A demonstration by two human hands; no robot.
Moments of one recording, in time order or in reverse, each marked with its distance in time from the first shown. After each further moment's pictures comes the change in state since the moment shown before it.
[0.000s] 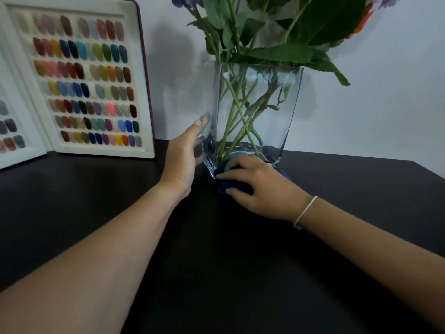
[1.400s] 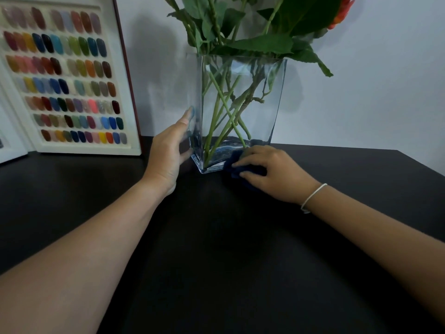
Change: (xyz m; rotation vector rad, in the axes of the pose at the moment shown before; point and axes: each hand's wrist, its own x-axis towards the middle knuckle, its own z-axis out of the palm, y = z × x) left_hand 0.004 -0.006 -0.004 -0.018 -0.031 0.030; right_hand -0.016 0.033 -0.014 0.011 0.097 0.104
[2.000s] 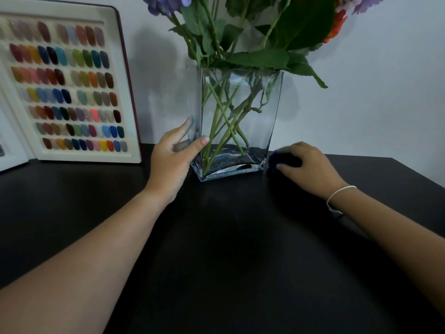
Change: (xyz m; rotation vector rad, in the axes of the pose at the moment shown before) left_hand -0.004 0.002 0.004 0.183 0.022 0.051; right_hand -0.017 0.049 -0.025 -0.024 0.150 0.437
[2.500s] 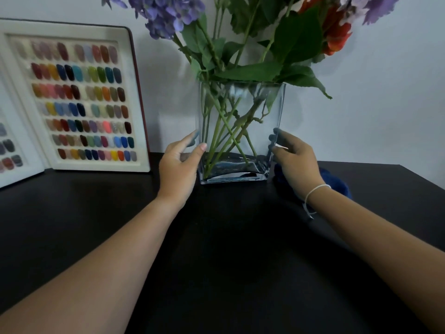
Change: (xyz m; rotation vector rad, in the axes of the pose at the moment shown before) left_hand 0.008 -0.007 -0.001 0.082 0.122 0.008; right_hand 0.020 -0.044 0.020 0.799 0.237 0.183
